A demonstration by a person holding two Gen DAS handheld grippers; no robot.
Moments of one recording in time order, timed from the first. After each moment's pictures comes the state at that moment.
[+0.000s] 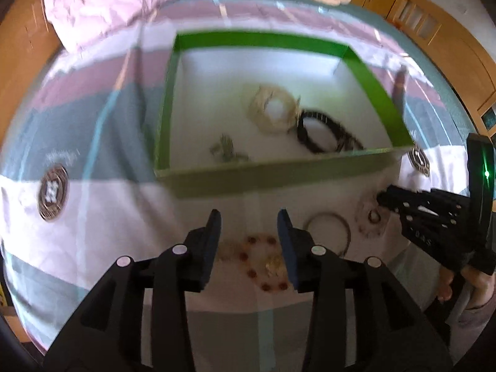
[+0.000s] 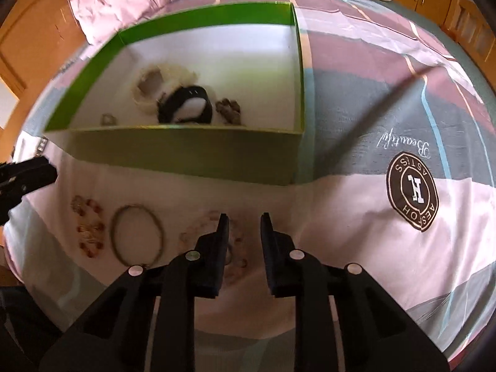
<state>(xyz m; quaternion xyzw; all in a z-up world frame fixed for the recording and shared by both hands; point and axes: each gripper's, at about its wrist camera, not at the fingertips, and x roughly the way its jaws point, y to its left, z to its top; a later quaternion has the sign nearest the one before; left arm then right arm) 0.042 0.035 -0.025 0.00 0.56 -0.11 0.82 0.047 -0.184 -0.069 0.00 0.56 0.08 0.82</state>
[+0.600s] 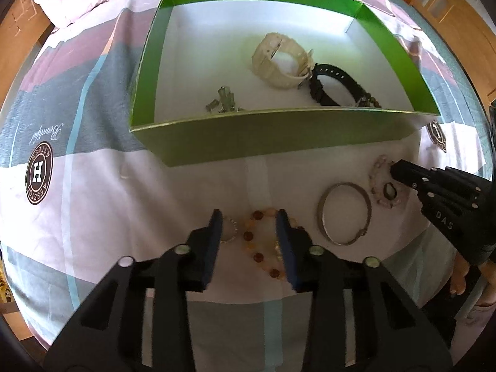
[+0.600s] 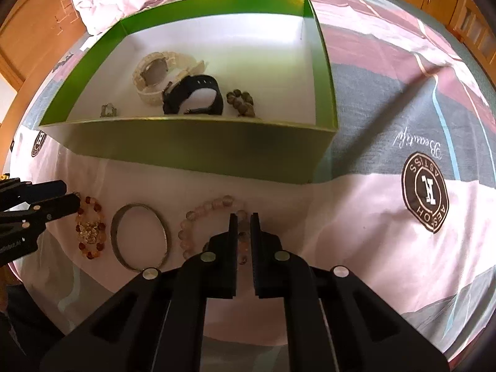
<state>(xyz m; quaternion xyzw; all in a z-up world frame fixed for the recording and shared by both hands) 0.051 0.033 -0.060 0.02 0.61 -0.10 0.79 0.046 -0.173 -0.076 0.00 0.57 0.08 0.82</state>
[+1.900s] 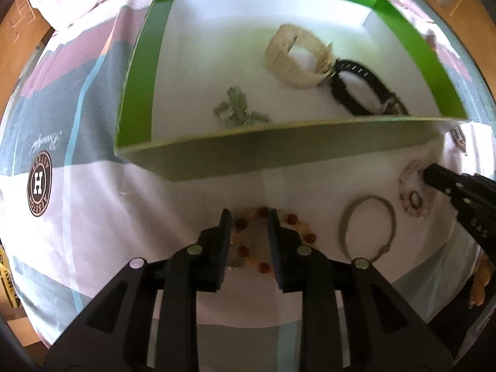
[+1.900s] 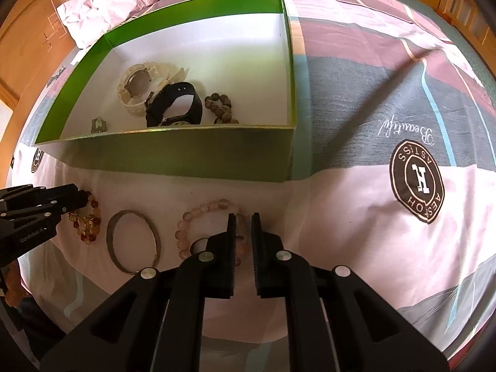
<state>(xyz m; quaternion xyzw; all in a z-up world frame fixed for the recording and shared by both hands) 0.078 0.017 -0.086 0.04 0.62 -0.08 0.78 0.054 -0.194 -0.072 0.03 0.57 0.07 0.82</state>
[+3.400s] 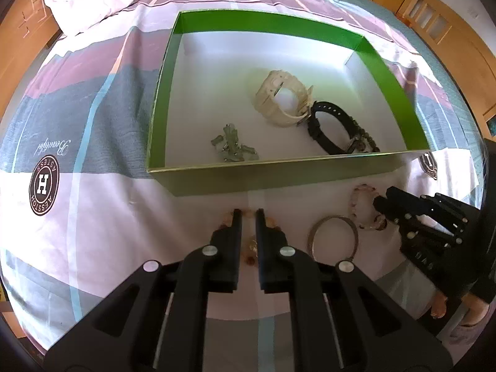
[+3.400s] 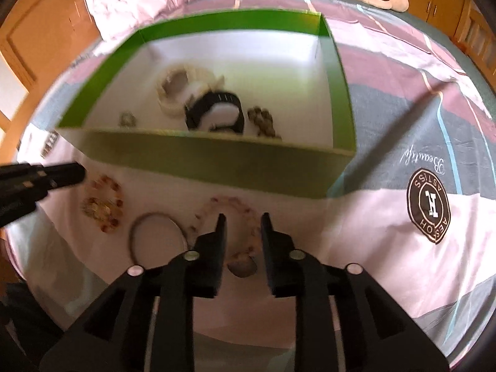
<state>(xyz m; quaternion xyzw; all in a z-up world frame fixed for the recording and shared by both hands) 0.062 0.028 -0.045 -0.01 0.57 -0.10 0.81 0.047 -0.156 -0.072 -0.02 0.55 0.10 0.83</state>
